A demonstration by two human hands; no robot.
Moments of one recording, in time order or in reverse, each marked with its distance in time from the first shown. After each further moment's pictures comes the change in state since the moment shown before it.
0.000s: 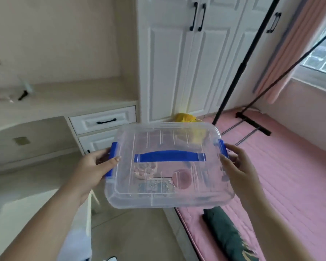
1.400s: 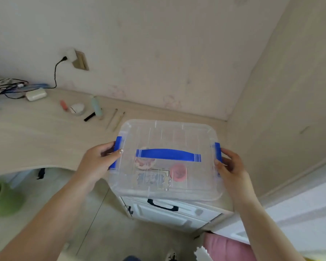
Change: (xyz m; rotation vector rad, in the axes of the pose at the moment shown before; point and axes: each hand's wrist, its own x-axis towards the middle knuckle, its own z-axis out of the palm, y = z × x) left_hand 0.564 0.011 -0.255 0.085 0.761 -0.189; right_hand 0.597 -0.024 0.576 -0.009 -0.727 -0.031
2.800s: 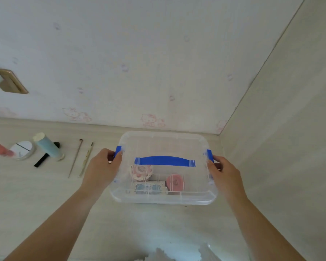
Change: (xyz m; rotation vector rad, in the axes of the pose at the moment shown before) left_hand 0.241 -0.003 0.083 0.496 -0.006 0.093; right_hand 0.183 0.010 0.039 -0.326 0.203 0.198
